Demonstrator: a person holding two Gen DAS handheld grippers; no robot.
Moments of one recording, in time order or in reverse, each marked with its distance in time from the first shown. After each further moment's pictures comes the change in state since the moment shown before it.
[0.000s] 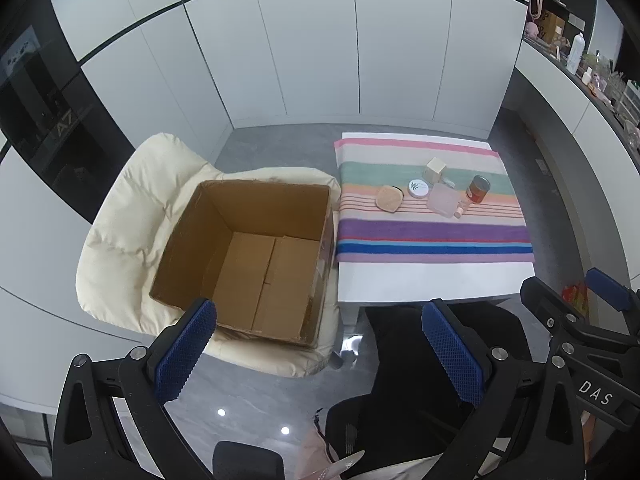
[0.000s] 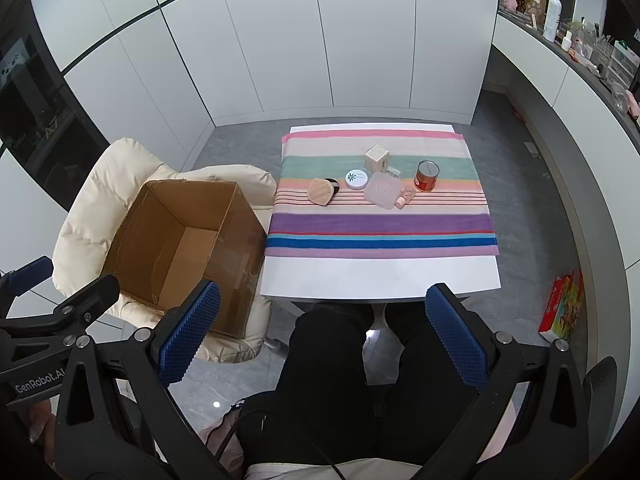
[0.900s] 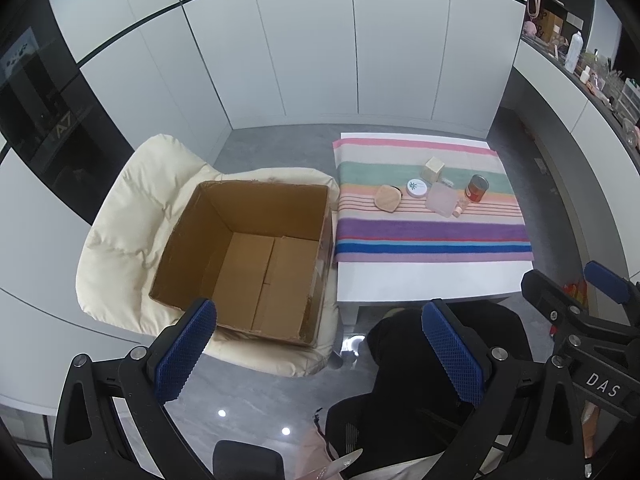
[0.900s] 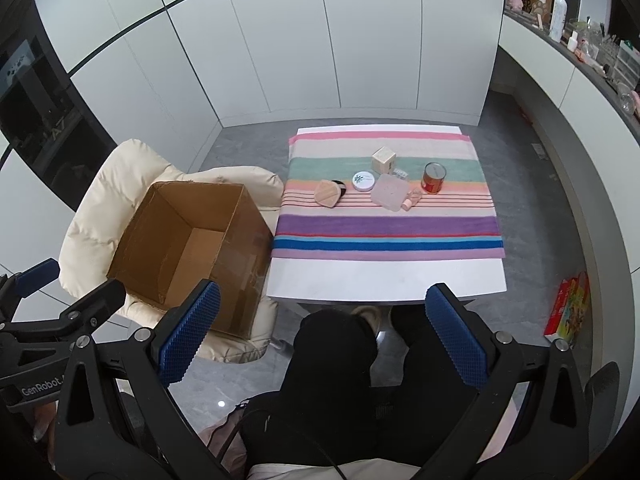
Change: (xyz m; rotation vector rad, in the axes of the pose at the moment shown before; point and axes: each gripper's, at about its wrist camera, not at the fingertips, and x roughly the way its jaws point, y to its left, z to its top) left arm -0.003 -0.001 0.003 0.008 -0.001 -0.004; right arm -0.001 0.000 0.001 -0.002 -0.012 0.019
